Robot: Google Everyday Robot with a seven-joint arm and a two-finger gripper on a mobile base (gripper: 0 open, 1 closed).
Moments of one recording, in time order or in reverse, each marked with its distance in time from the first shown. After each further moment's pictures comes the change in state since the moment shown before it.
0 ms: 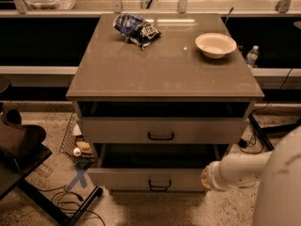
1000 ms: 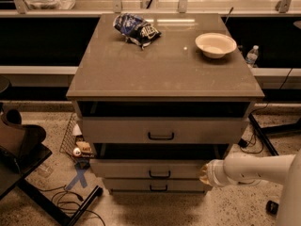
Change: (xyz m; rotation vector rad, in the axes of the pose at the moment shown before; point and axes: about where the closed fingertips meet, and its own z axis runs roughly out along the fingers) arm 0.009 -0.023 0.062 0.019 -0.120 -0.056
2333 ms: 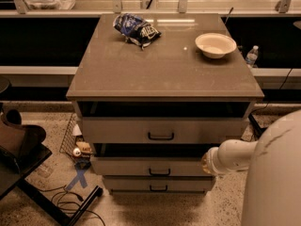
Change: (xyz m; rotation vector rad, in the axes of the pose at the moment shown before) arm -0.011 -0.037 -0.041 0.023 0.116 -0.098
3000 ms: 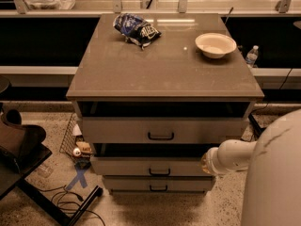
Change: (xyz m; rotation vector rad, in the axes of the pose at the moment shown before) arm -0.001 0.000 0.001 -0.002 -0.001 -0.001
